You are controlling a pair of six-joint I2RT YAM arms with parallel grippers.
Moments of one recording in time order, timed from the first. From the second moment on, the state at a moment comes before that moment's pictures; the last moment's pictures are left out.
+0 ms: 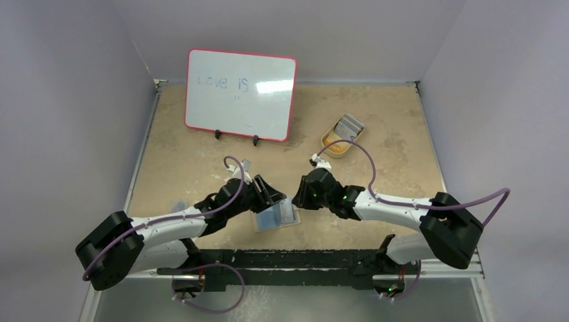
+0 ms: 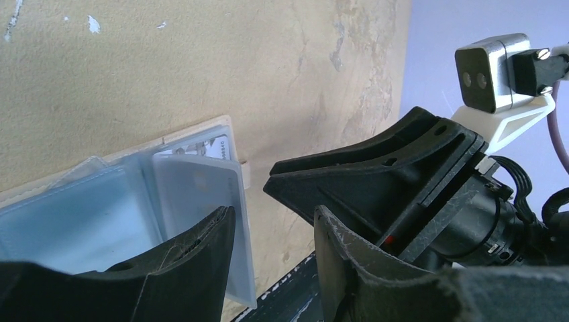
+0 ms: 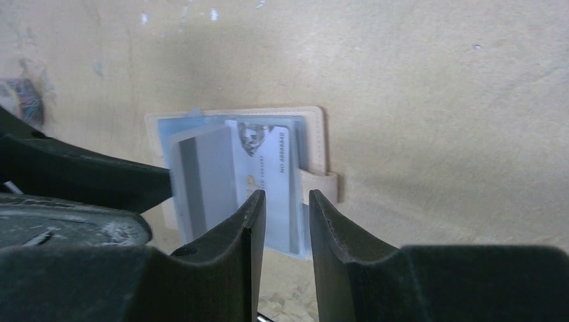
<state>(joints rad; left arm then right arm) -0.85 1.13 0.31 0.35 0.00 -1.22 0.92 1.34 0.61 -0.09 0.13 0.91</state>
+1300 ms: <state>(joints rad) -0.84 0.97 0.37 -0.26 -0.28 -1.12 0.49 1.66 1.19 -0.25 0.51 0.05</state>
